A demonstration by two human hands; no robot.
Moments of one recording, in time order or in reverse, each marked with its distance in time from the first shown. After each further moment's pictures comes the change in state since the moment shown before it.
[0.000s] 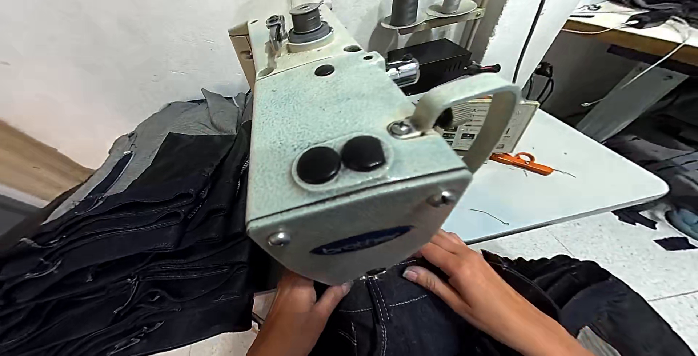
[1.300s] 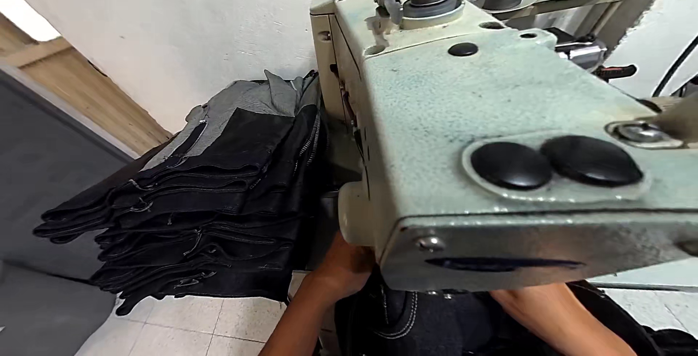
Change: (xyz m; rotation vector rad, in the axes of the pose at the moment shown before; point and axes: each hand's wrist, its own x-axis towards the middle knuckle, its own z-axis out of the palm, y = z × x) left_hand 0.032 0.003 -0.016 -0.133 -0.095 0.129; right_hand 0.041 -0.004 0.010 -0.061 0.119 -0.035
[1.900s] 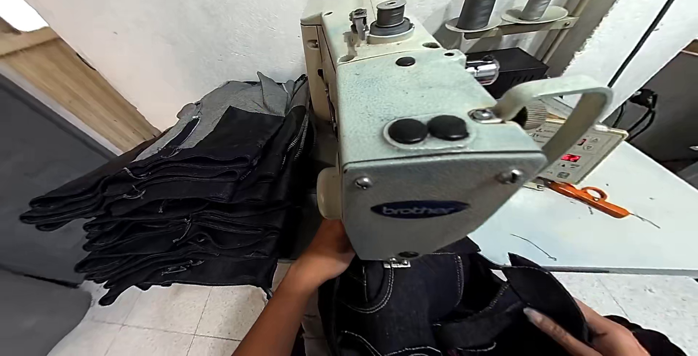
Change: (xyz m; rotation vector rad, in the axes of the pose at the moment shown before) left_hand 0.004 0.015 0.007 0.045 -0.094 -0.311; right_hand -0.126 0.056 -0.091 0.319 -0.297 0.568
